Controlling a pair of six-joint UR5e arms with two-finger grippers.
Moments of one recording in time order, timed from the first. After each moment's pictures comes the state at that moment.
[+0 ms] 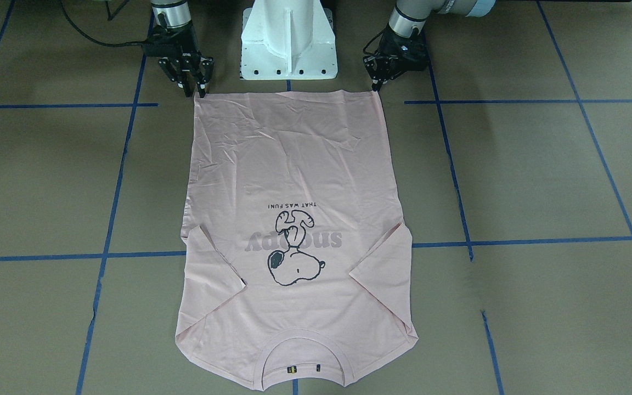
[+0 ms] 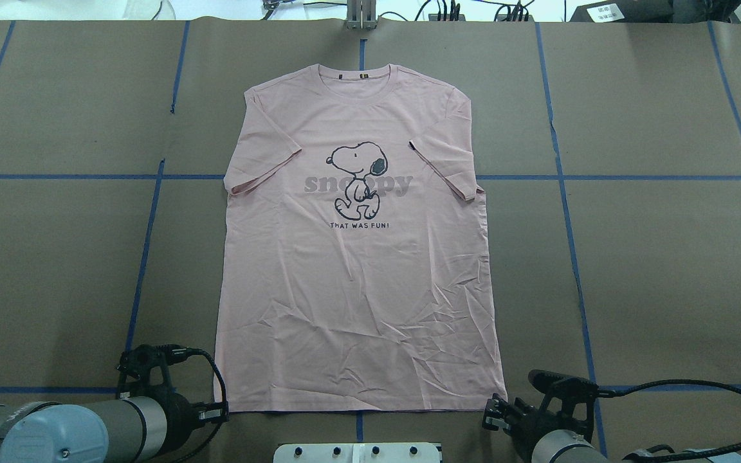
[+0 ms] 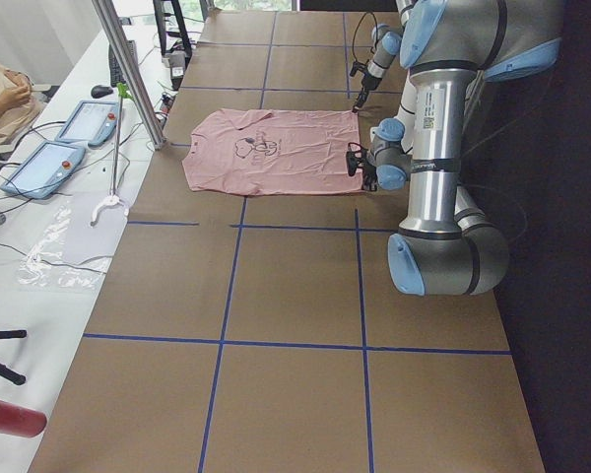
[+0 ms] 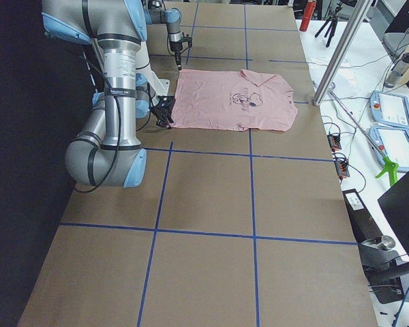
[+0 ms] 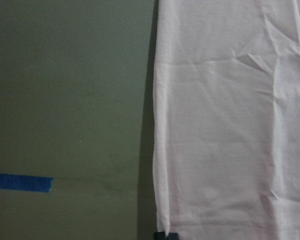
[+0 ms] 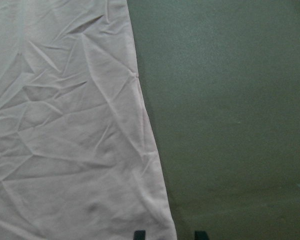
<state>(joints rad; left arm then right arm) -0.06 -1.59 -2.08 -2.03 -1.50 -1.65 -0.11 -1.59 2.11 -1.30 1.12 1.85</state>
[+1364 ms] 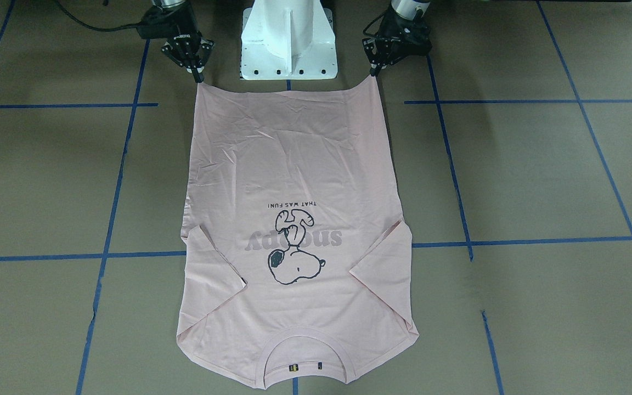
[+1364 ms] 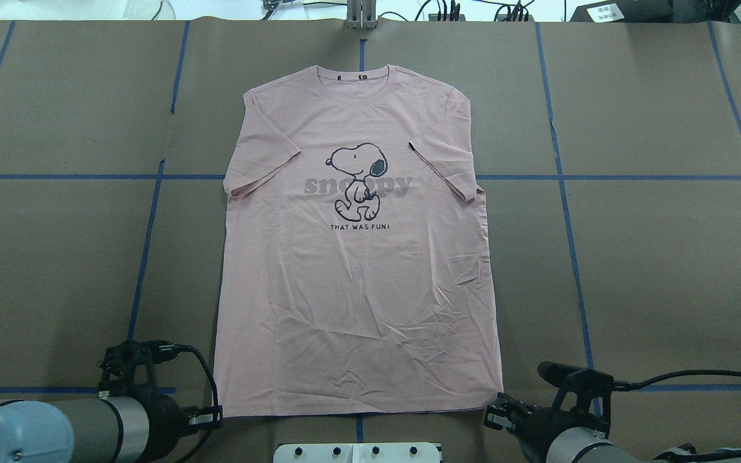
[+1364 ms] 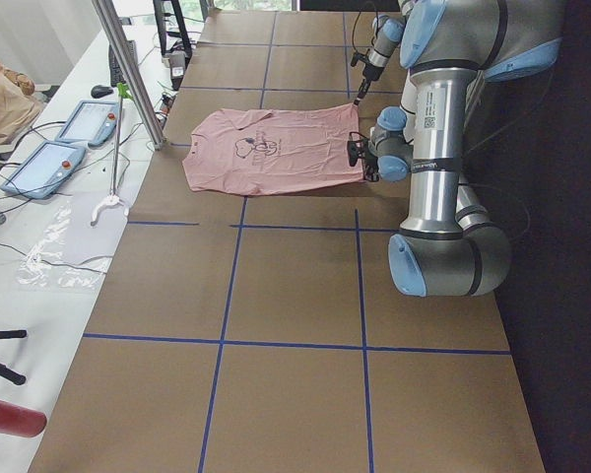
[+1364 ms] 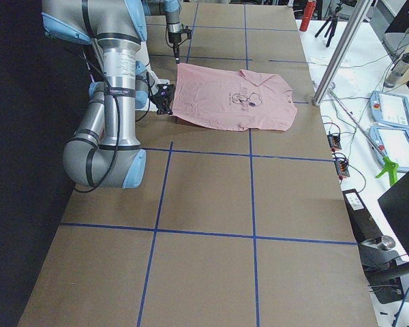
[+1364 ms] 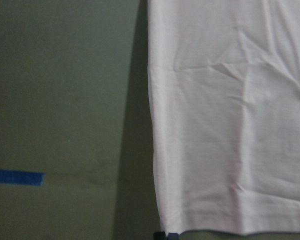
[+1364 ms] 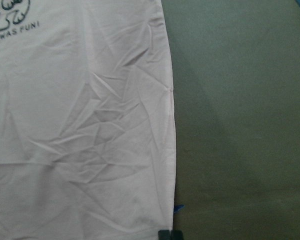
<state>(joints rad) -0.08 -1.57 -2.30 -1.89 -1.58 -1.64 -0.10 -1.63 2.32 -1.35 1.14 1.81</state>
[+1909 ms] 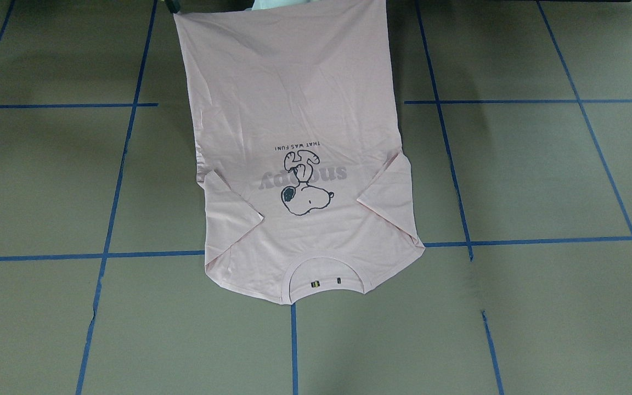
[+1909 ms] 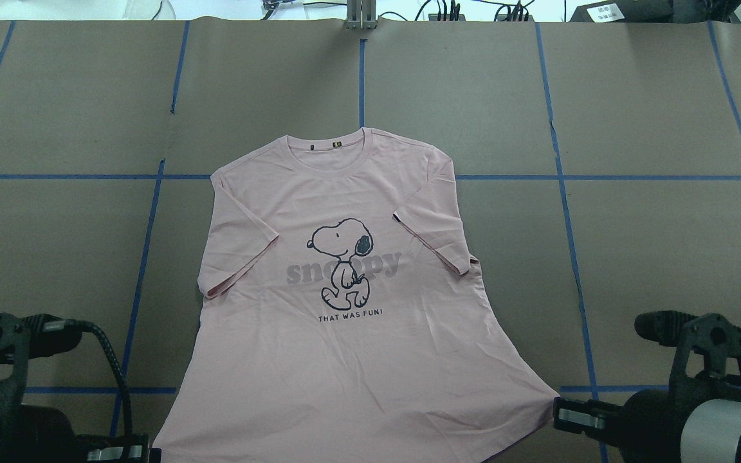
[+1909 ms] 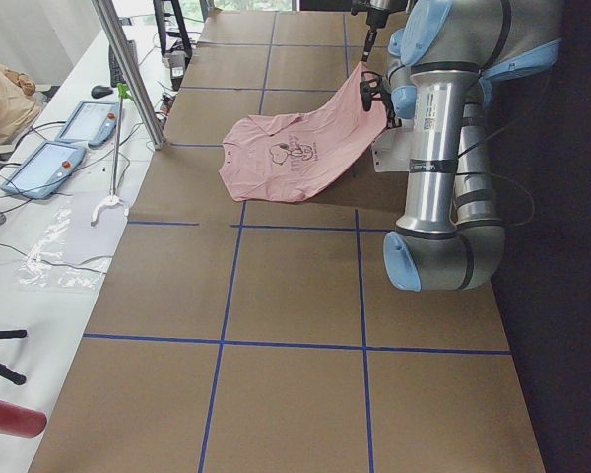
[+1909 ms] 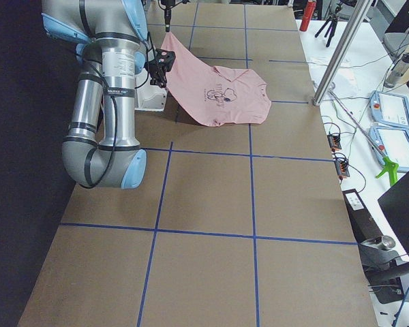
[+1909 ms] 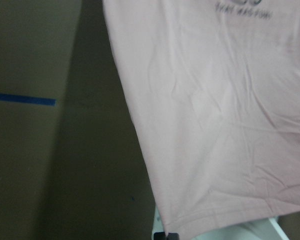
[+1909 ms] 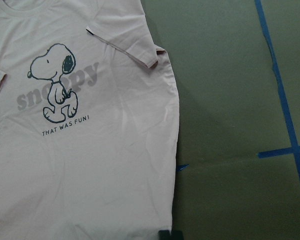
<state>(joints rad) -0.19 -1.73 -2.71 -1.37 -1.82 -1.61 0.04 -1.54 2.75 -1.80 1.45 1.72</state>
